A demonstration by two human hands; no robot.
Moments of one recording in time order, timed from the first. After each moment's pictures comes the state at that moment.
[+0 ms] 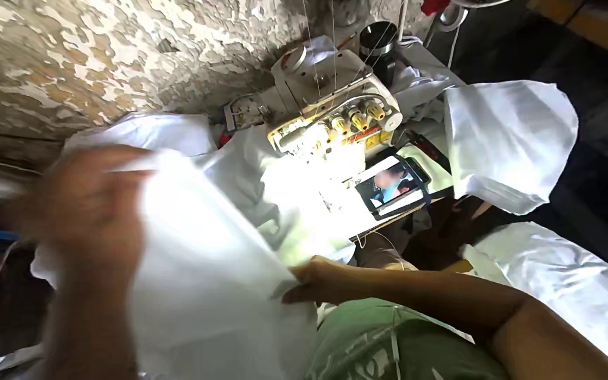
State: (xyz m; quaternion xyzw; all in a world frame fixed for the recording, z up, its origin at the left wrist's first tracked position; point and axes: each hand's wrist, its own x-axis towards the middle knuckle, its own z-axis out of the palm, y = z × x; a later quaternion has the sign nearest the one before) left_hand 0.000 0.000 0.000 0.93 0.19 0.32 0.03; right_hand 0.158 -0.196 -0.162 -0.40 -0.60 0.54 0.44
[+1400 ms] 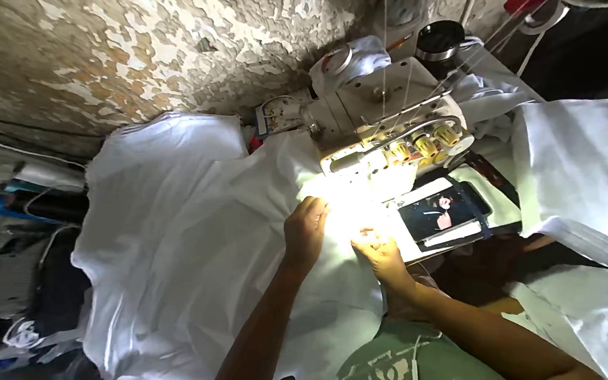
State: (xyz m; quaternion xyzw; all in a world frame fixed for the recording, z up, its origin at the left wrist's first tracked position) left_hand 0.088 -0.017 -0.165 0.90 0.27 0.28 0.17; right_hand 0.182 -0.153 -0.228 -0.57 -0.22 0.42 0.67
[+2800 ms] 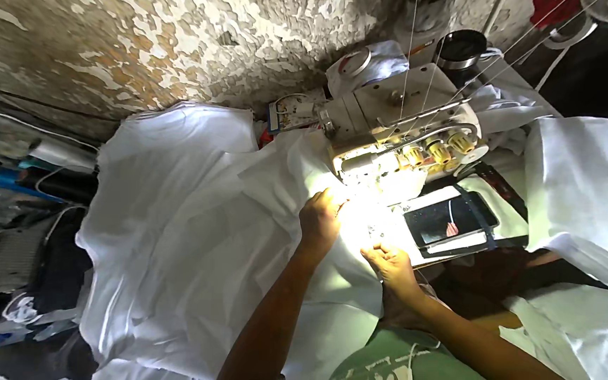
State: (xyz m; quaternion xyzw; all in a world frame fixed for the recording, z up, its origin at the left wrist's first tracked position) left_hand 0.113 -0.014 -0.186 0.91 0.28 0.29 0.11; right_hand 0.186 -0.175 -0.244 -0.60 -0.24 0.41 0.64
